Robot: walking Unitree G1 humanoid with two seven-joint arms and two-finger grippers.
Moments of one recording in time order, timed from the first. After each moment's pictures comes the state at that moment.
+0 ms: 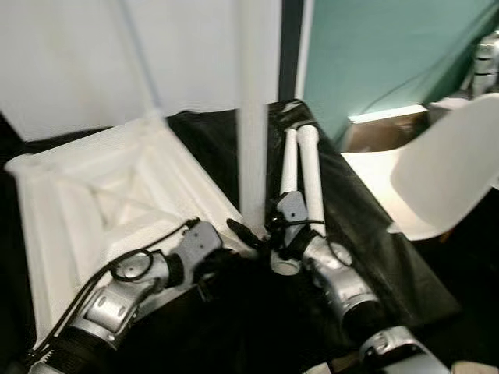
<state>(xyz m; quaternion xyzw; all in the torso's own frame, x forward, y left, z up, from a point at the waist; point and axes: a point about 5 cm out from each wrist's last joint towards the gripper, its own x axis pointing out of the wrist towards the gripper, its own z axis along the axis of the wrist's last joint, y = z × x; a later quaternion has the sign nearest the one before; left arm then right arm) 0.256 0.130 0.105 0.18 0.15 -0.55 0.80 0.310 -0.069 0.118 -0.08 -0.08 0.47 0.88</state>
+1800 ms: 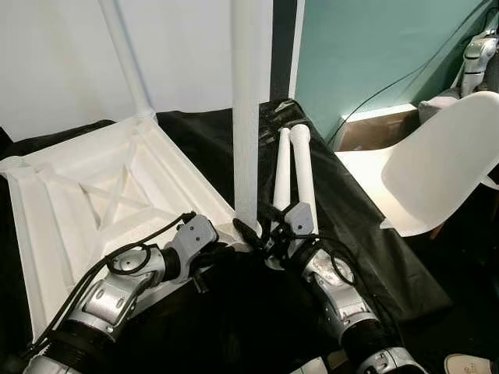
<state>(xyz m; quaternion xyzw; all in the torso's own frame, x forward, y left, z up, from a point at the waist) 0.262 0.137 0.104 0.18 0.16 -0.54 0.81 0.294 -0.063 0.110 -0.03 -0.13 0.35 0.93</state>
